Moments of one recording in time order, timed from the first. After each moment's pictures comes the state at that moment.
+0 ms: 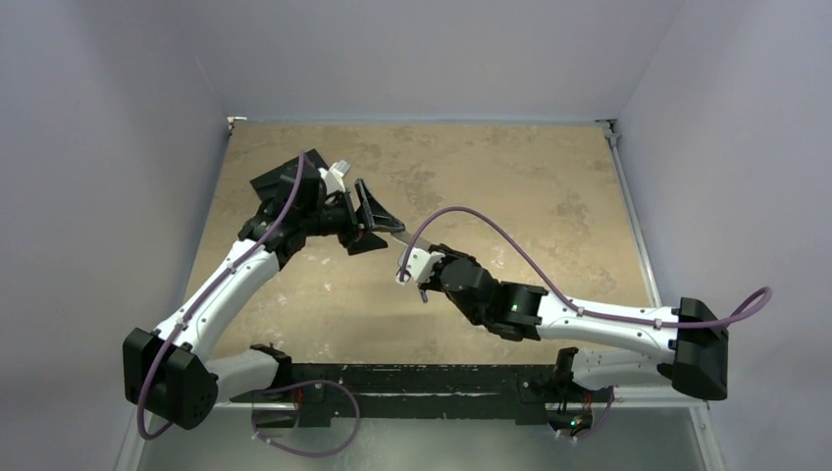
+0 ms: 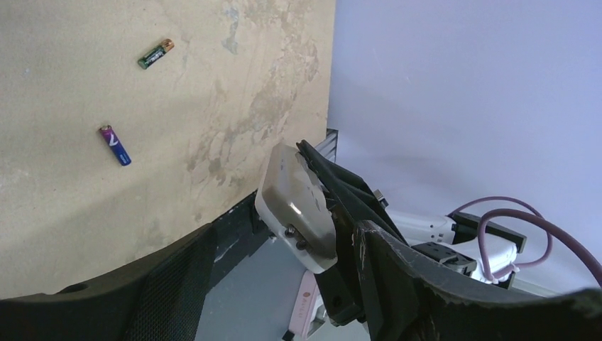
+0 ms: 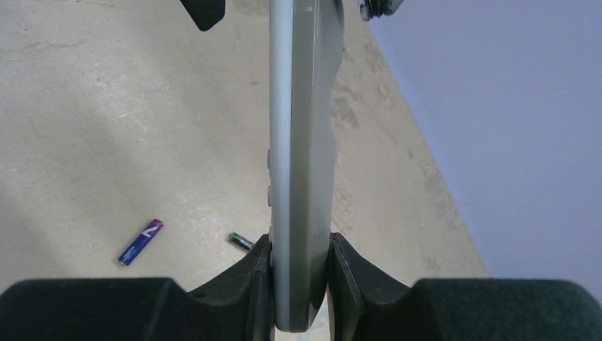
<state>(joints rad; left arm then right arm) -0.38 1.19 0.98 -0.38 0.66 -1.02 1.20 1.16 0.77 -0.05 0.61 -0.46</state>
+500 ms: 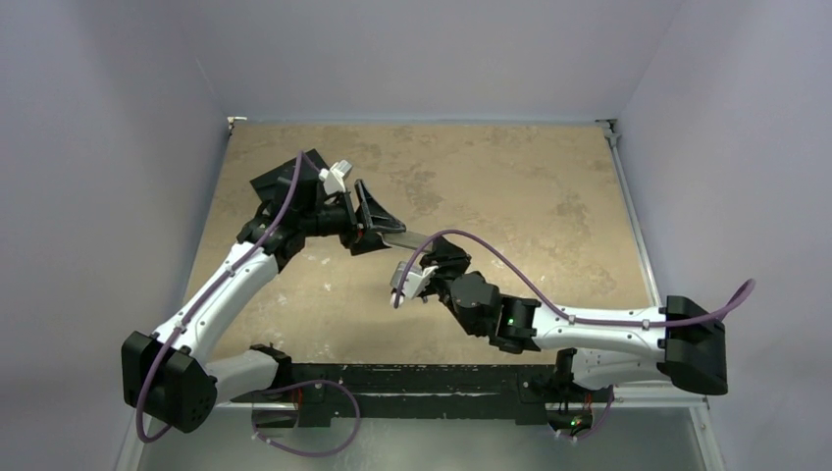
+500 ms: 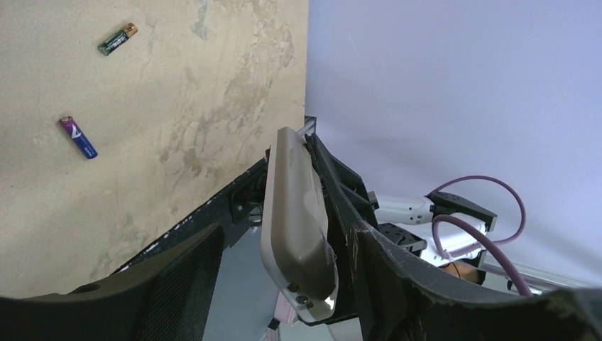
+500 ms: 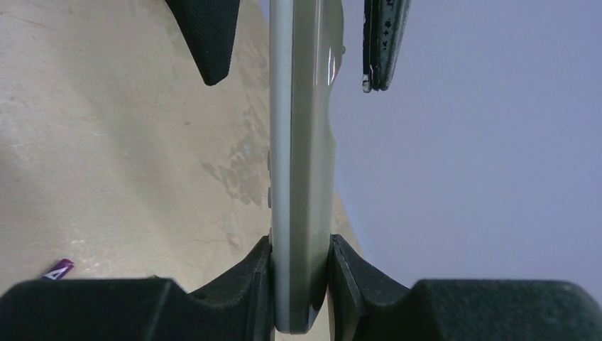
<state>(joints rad) -0.38 1.17 0.97 -0.34 0.73 -1.07 1.26 1.17 0.65 0.33 0.71 -0.84</state>
